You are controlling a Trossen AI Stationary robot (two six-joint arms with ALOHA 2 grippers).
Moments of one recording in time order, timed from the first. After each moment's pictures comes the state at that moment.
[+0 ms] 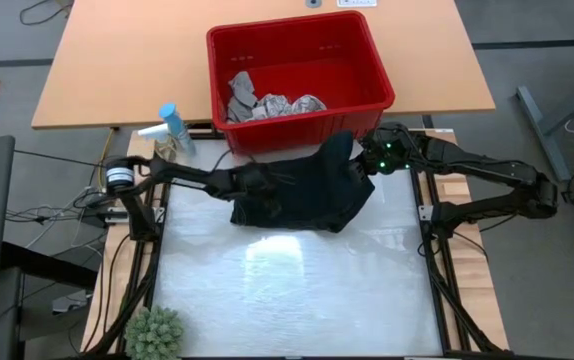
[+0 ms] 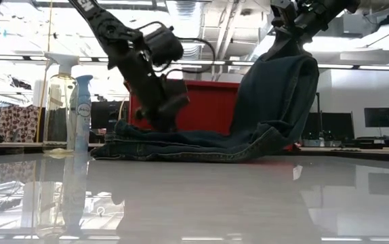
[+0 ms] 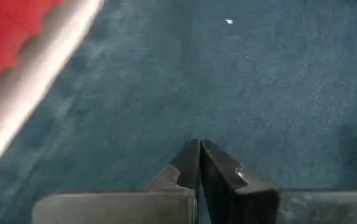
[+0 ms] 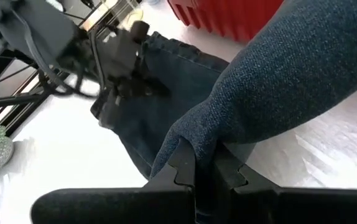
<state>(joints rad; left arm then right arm) 0.25 1.75 0.96 -0.07 -0.26 -0.24 -0.38 1.05 0.97 -0.53 -0.05 0.50</state>
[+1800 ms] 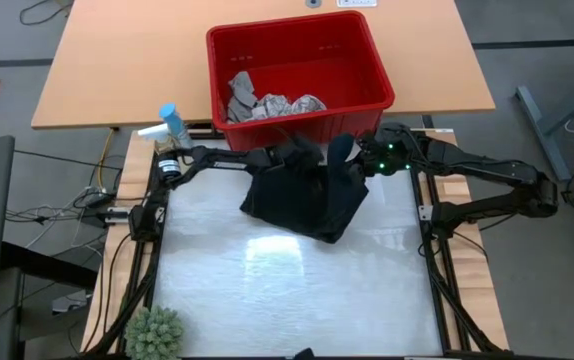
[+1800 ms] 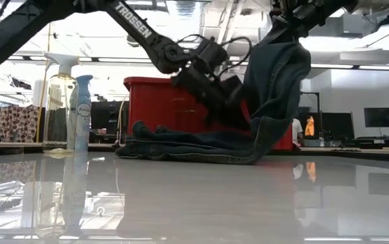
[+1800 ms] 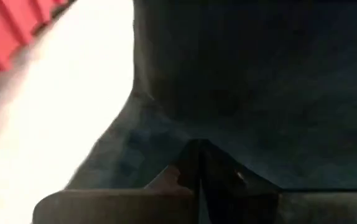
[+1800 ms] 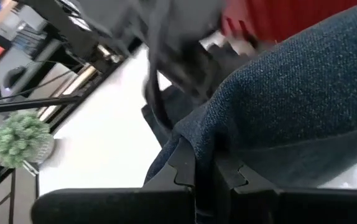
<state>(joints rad) 0.36 2.16 1.52 0.07 0.13 -0.12 -0.35 1.05 0.97 -0.45 -0.13 0.52</state>
